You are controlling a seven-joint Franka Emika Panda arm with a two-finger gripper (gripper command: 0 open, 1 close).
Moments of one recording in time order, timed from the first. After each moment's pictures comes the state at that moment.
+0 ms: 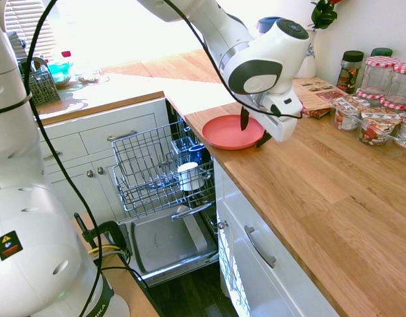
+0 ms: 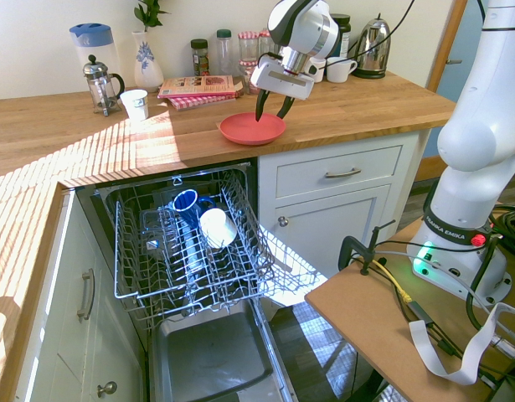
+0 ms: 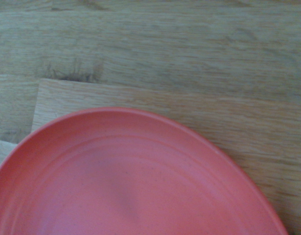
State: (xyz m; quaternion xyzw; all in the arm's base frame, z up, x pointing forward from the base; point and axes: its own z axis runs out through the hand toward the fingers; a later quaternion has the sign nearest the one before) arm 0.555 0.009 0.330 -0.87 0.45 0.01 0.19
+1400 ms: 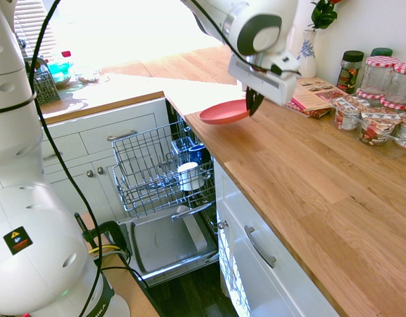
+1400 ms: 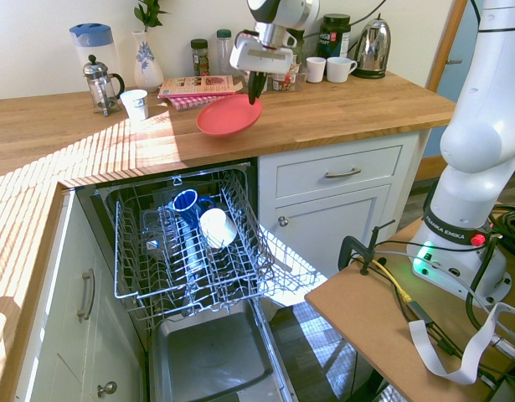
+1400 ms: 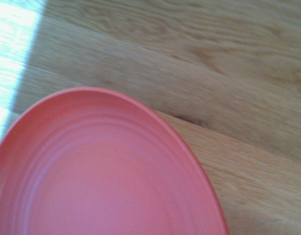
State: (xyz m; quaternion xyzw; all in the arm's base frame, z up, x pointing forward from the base) arm 0.593 0.127 0.457 -0.93 0.35 -0.04 0.07
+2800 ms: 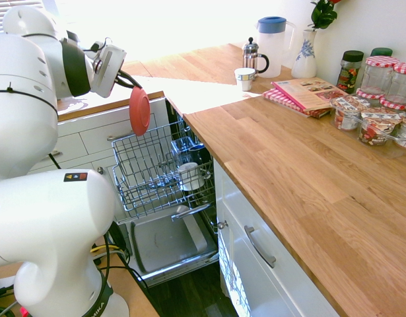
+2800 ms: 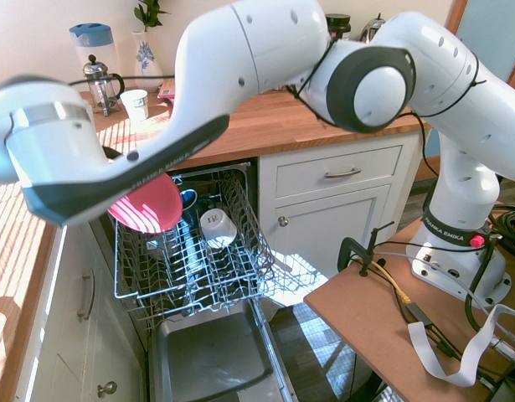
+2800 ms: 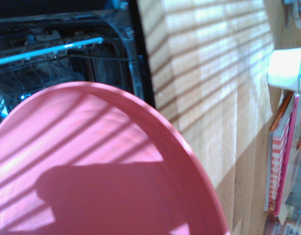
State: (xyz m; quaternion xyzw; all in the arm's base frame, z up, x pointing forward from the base) arm 0.381 0.644 0.317 -0.85 -0.09 -0.30 -0.43
